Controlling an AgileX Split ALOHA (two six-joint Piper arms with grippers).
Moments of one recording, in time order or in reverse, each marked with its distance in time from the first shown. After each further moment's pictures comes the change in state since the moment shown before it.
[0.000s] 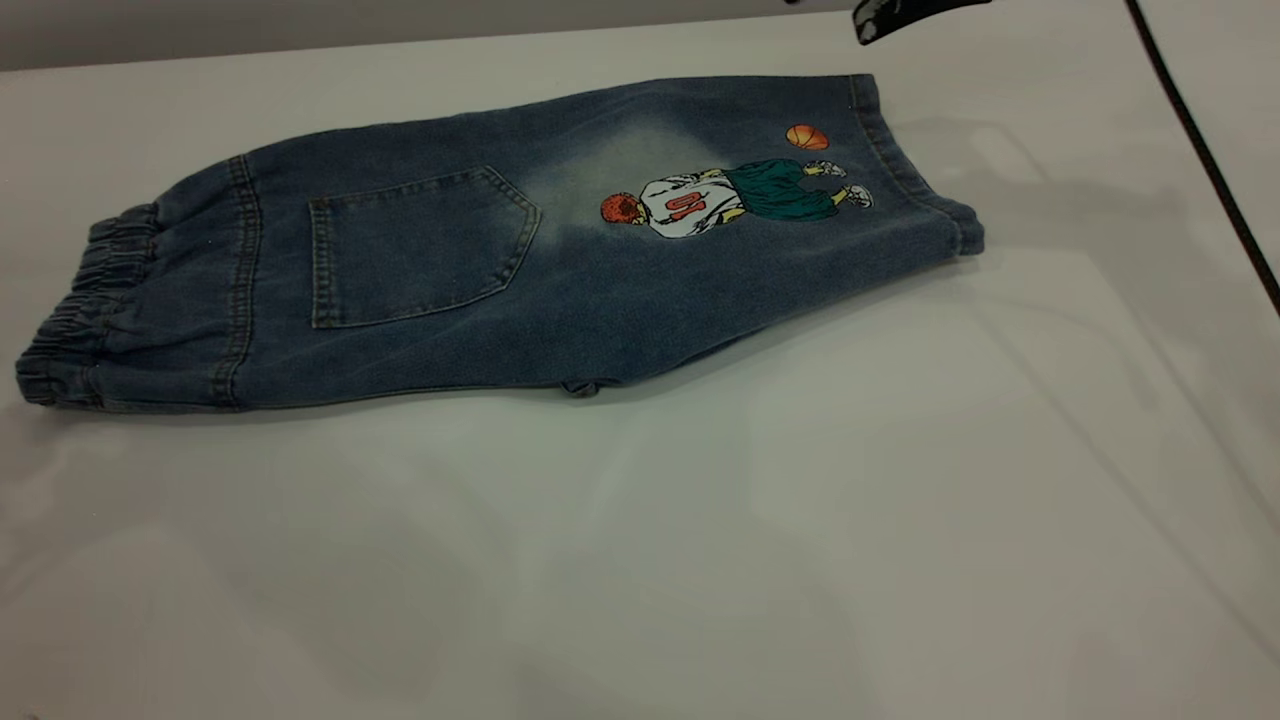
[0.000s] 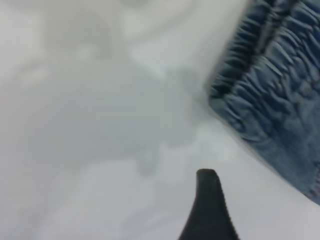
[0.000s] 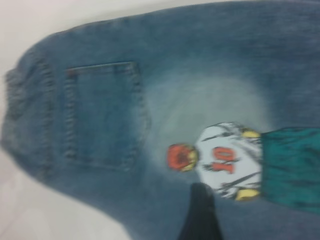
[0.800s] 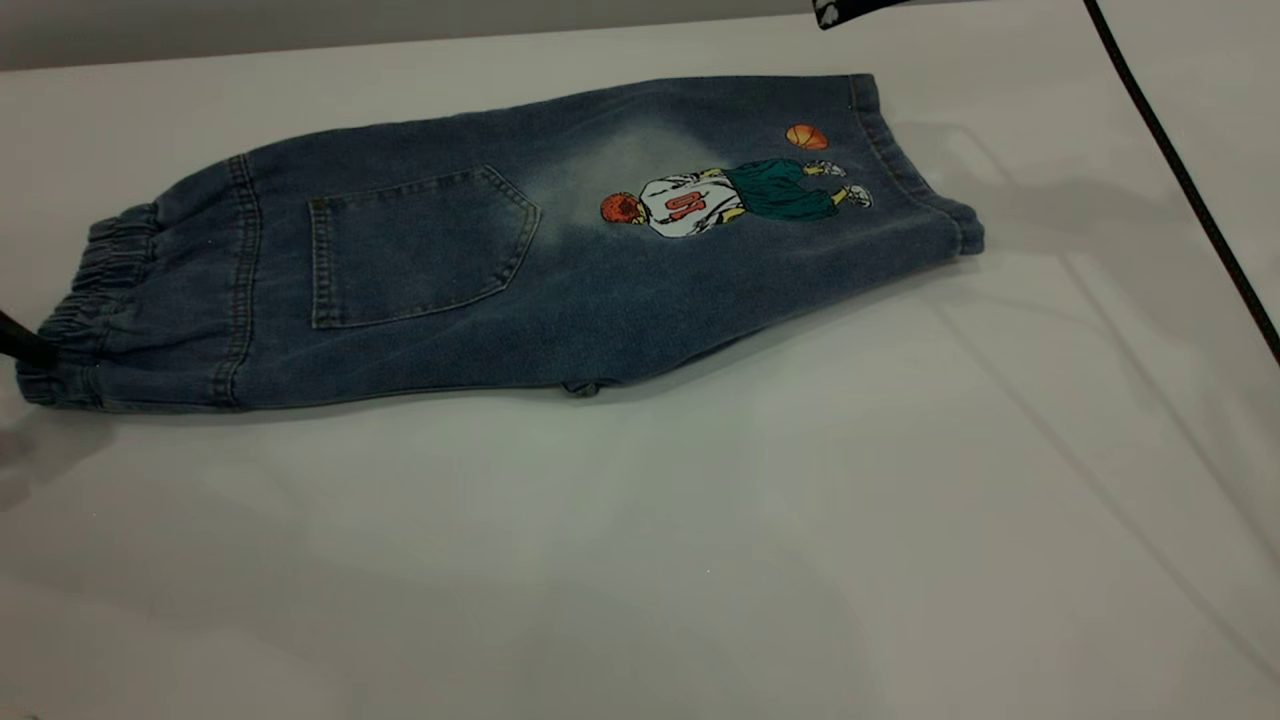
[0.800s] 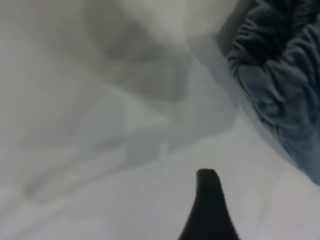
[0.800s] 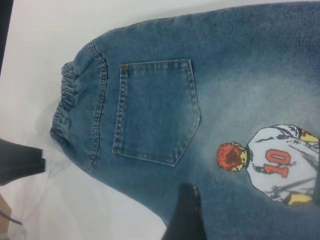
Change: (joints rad) left arm 0.109 0.353 -0.003 -0.537 0.116 0.577; right arm 0.000 0.000 0.000 0.119 0.063 -0.093
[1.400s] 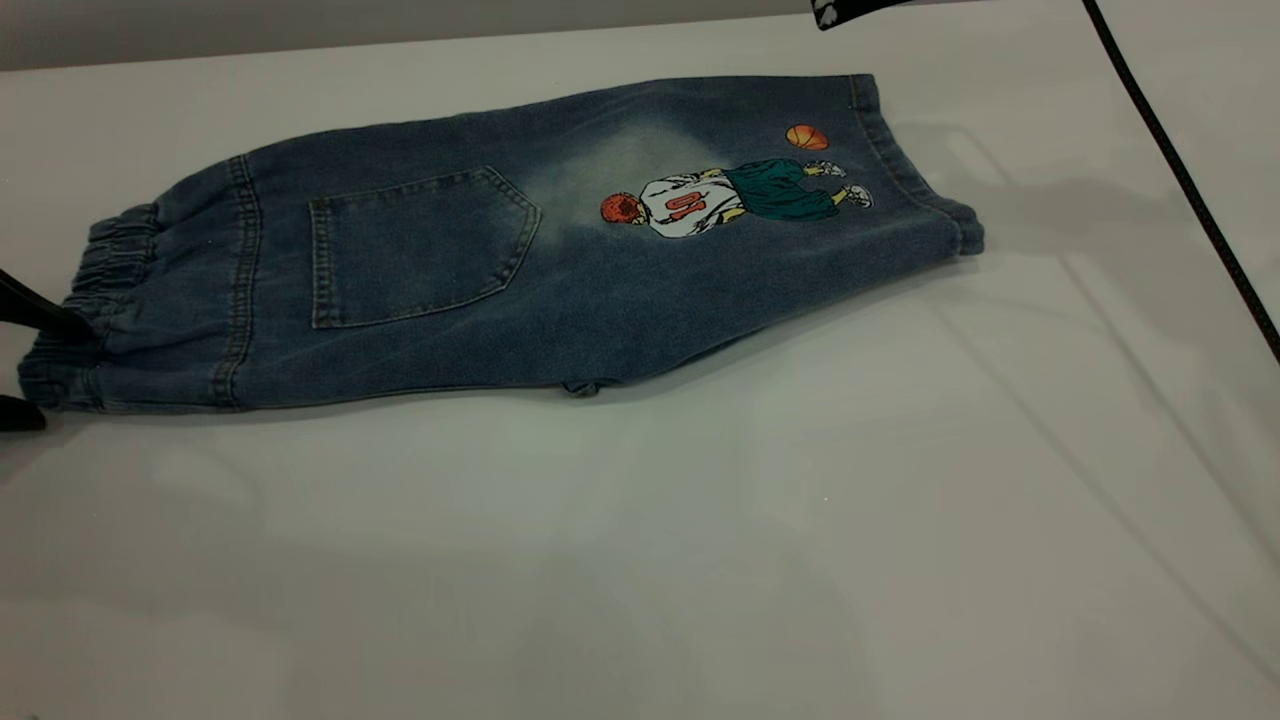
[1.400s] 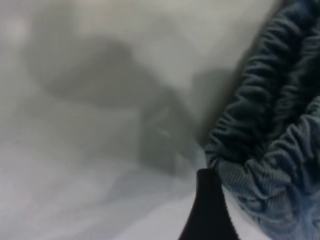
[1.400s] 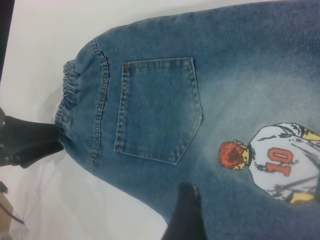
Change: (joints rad) left arm 0.000 0.096 0.000 -0.353 -0.058 0.282; right arm 0.000 0.000 0.000 0.000 0.006 0.000
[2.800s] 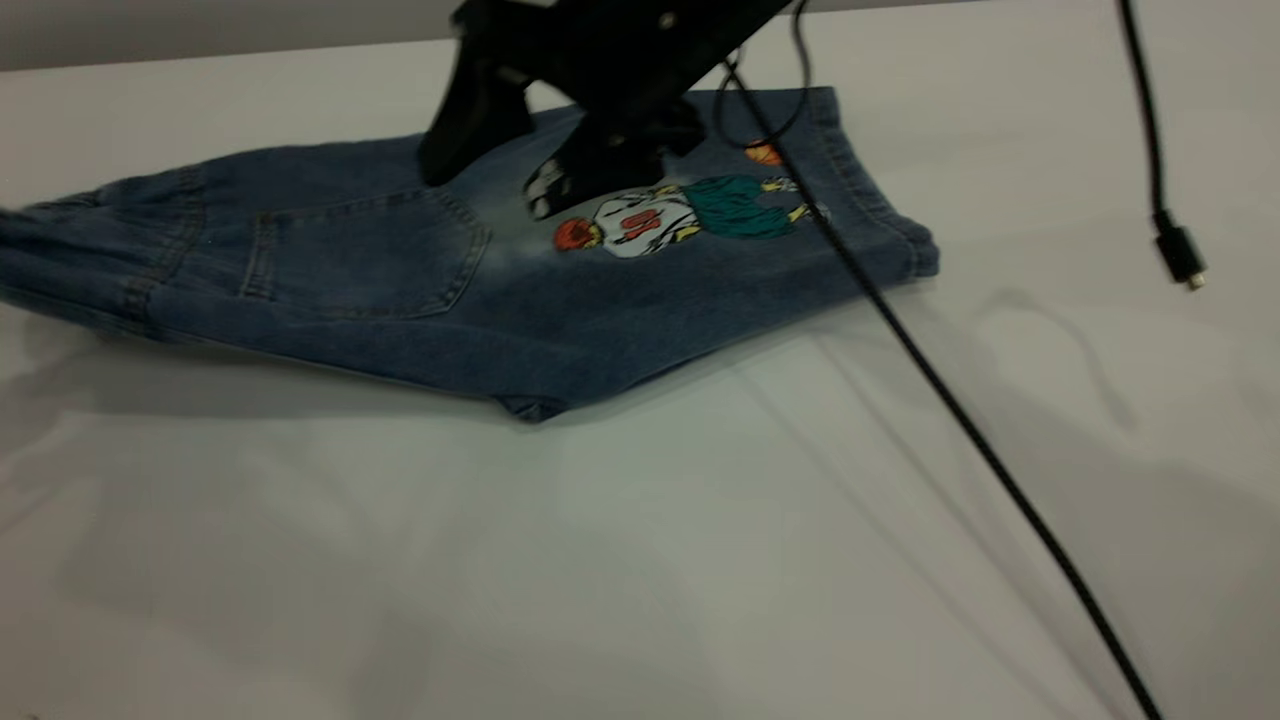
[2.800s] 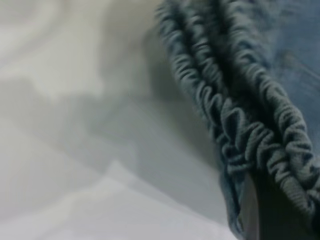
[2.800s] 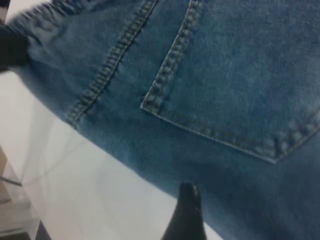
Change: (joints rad) left arm -0.004 -0.312 0.002 0.192 0.035 -0.071; right arm 0.373 0.175 -0.063 0.135 -0.187 -0.083
